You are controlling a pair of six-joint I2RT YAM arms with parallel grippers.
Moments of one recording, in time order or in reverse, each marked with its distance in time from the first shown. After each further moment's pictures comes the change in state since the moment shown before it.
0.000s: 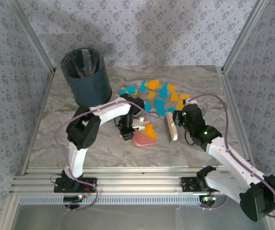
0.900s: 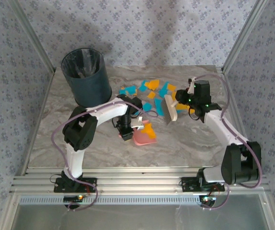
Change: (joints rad) left arm 0.019 -0.043 -0.053 0.051 0.011 -0.028; right arm -0.309 0.431 0.280 0.175 -0.414 -0.059
